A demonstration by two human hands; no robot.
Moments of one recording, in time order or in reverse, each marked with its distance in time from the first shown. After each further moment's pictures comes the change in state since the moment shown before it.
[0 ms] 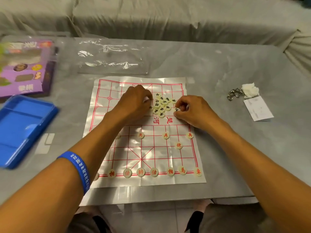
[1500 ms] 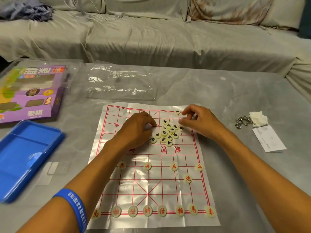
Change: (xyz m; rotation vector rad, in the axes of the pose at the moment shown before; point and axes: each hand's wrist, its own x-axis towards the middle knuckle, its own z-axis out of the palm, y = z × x) left_hand 0.006 -0.023 -0.008 -0.069 -0.011 0.028; right_hand 0.062 0.004 -0.020 0.135 0.016 -0.021
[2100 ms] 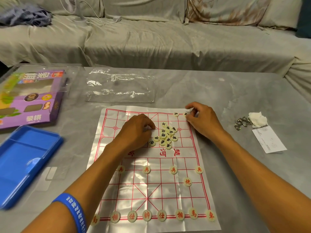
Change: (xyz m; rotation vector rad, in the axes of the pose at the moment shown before) left_hand 0.005 0.008 -0.003 -0.022 0.024 -0.058; right_hand 0.014 0.014 0.003 -0.032 0.210 0.020
